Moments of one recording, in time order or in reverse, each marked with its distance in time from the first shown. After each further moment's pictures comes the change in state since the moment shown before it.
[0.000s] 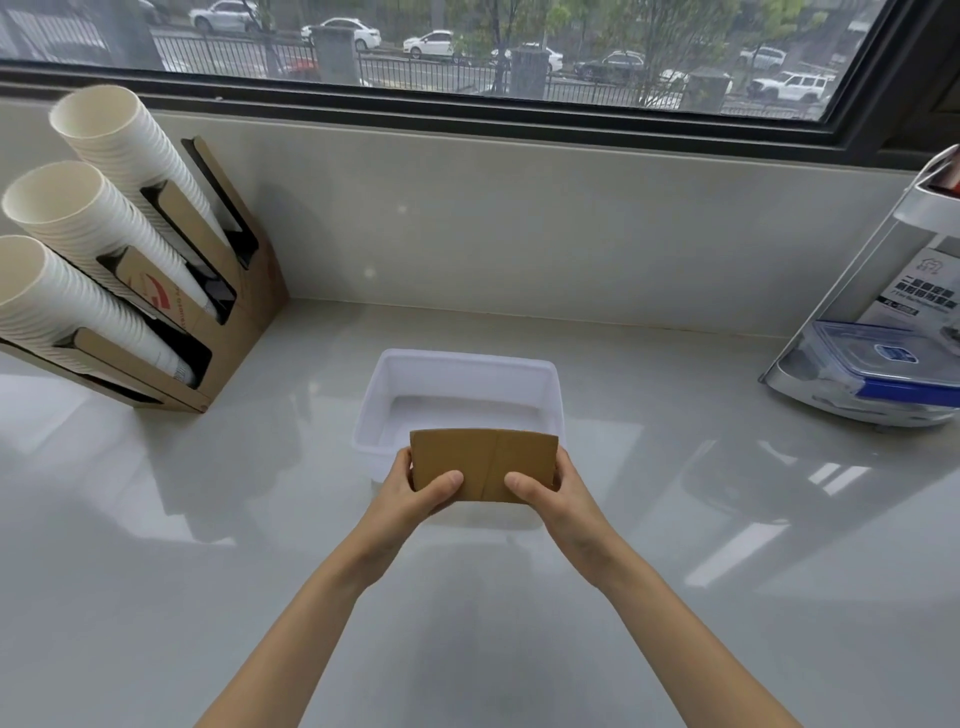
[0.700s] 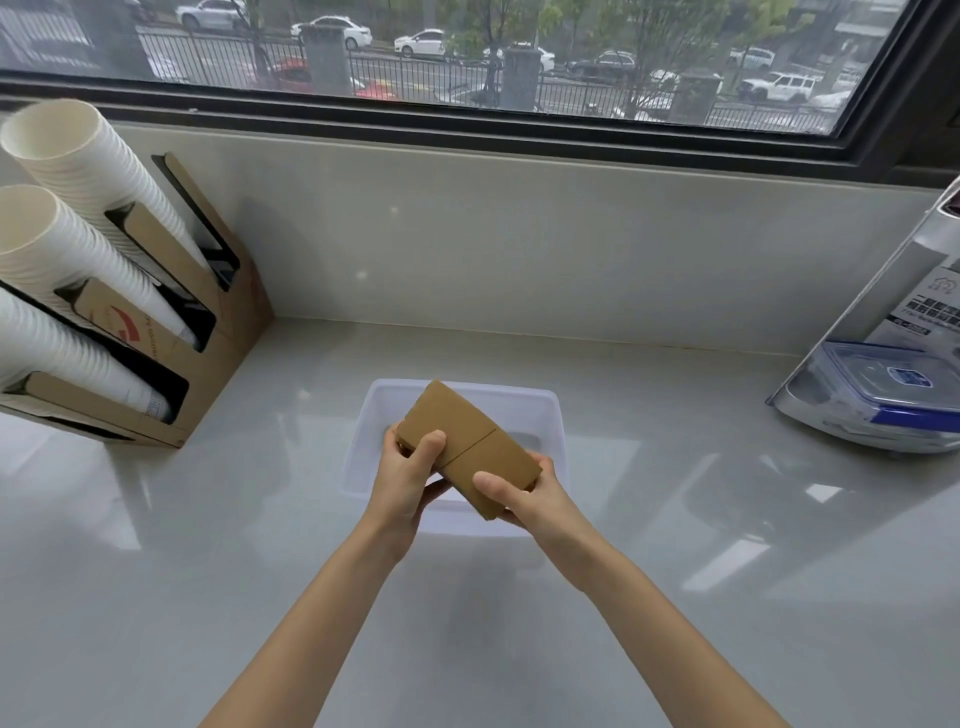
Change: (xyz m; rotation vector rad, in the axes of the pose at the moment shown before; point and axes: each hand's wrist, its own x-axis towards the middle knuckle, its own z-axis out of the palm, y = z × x) left_hand 0.060 0.040 0.010 -0.269 0.234 0.009; right_hand 0.042 -0.033 0.010 -0.069 0.009 0.154
